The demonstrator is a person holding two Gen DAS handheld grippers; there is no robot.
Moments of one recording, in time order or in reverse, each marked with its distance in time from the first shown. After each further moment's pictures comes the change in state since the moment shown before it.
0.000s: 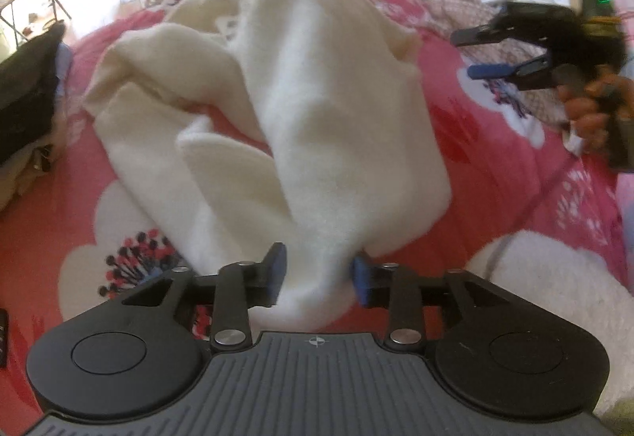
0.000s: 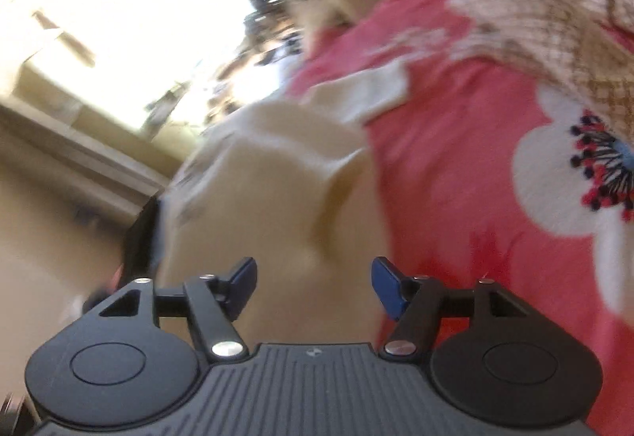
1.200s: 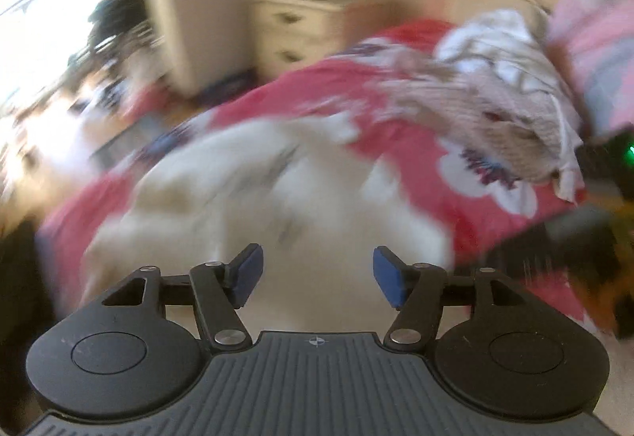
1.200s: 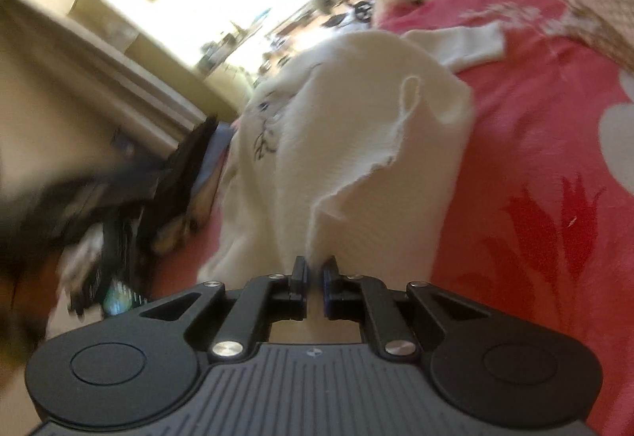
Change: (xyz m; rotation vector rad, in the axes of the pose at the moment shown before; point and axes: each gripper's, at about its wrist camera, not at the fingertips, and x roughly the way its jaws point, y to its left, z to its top) left arm 0.013 -0.033 0.129 0.334 -0.186 -0.059; right arm -0.009 0.068 -0.091 -0.309 0.104 0.128
